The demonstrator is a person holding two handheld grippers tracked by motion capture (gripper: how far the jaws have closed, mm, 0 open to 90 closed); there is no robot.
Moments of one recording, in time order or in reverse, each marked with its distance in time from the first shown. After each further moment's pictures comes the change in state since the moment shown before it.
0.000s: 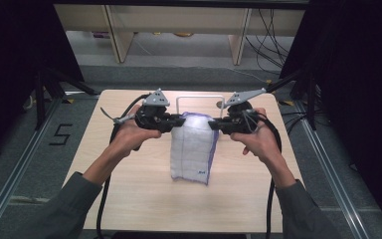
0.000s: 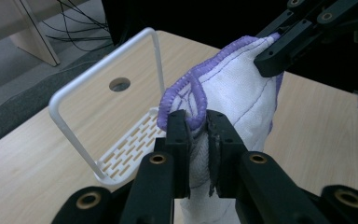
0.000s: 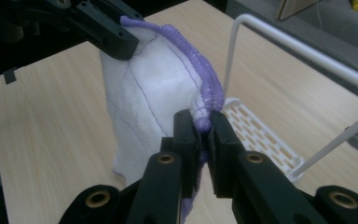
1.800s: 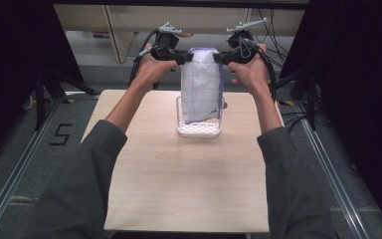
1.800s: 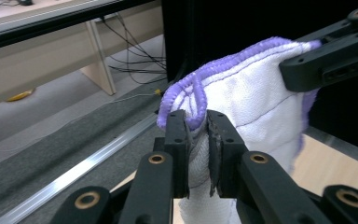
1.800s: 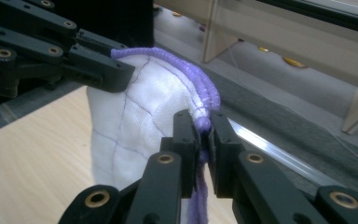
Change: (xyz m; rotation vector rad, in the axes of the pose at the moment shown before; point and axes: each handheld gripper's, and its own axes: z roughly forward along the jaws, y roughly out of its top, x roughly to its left) left arm 0.108 0.112 0.059 -0.106 0.194 -0.083; right arm -0.096 0.126 0.008 -0.141 -0.254 0.060
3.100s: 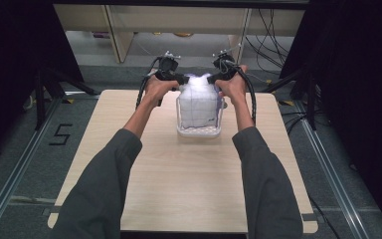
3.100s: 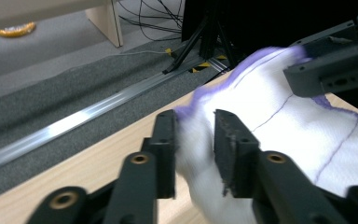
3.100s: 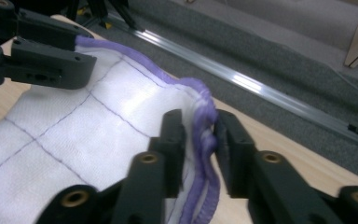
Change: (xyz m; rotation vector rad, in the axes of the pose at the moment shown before) left arm 0.030 -0.083 0.061 0.159 0.037 -0.146; right arm -0.018 -0.058 0.100 0.224 -0.067 0.104
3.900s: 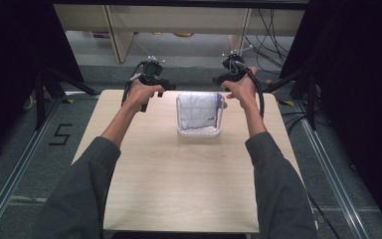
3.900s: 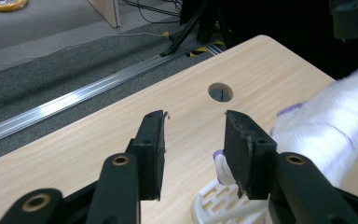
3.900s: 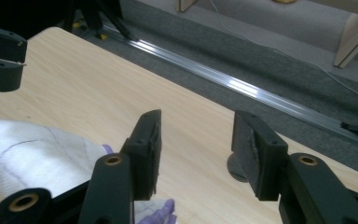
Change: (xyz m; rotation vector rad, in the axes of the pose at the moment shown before) left arm 0.019 -0.021 -0.043 0.048 -0.027 -0.027; right arm -0.013 -0.012 -0.027 -0.050 0.002 0.032
